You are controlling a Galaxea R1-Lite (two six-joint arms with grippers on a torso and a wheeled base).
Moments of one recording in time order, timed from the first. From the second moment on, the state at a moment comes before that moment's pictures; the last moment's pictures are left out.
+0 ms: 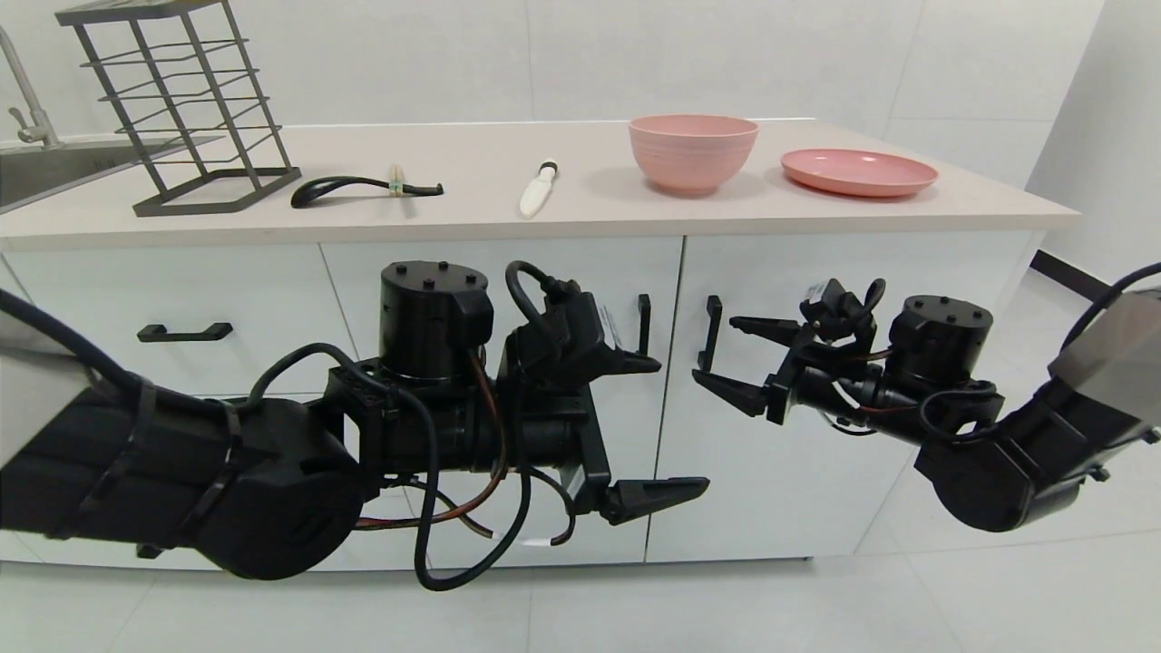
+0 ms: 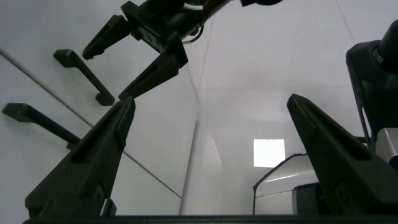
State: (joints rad) left arm -0.72 1.83 -0.90 -0.67 -0.61 0.41; right arm 0.27 2.13 -0.74 -1.29 0.65 -0.18
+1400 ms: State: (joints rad) left arm -0.70 1.85 -0.92 -0.67 -0.60 0.39; right arm 0.31 2.17 -0.65 -1.41 0.77 -0.18
